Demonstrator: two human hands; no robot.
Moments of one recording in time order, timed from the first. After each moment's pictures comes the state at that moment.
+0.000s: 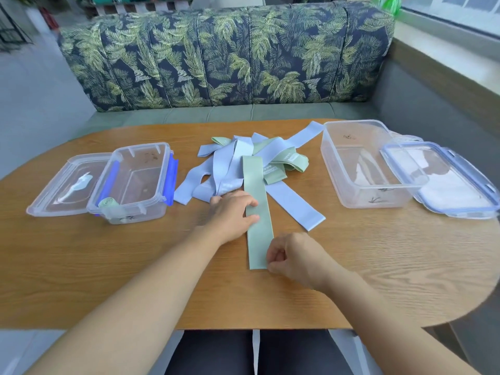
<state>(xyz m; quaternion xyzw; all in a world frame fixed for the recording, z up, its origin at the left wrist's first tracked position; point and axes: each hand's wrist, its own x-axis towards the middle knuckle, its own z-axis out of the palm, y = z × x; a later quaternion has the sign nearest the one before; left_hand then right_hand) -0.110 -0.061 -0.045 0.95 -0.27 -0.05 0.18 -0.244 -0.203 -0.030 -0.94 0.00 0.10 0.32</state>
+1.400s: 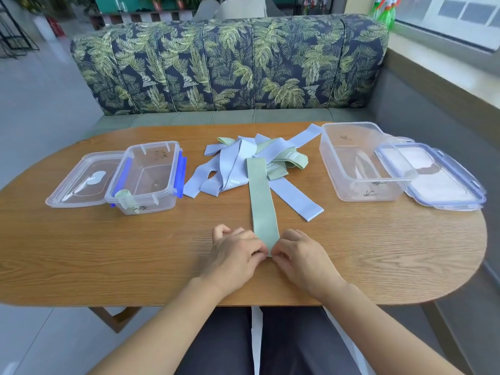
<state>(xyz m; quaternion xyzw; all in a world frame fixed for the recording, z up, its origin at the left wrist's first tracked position) -0.217 -0.022 -0.055 0.91 -0.36 0.07 0.20 -0.277 -0.193 -0.064 -0.96 -0.07 -0.11 0.25</state>
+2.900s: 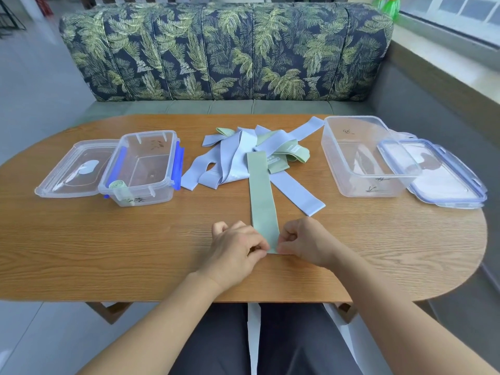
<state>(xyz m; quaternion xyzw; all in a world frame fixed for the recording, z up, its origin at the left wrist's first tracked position) -0.216 -0.020 -0.053 0.91 -0.35 0.01 0.24 -0.254 -0.205 -0.023 -0.91 0.07 0.12 0.40</state>
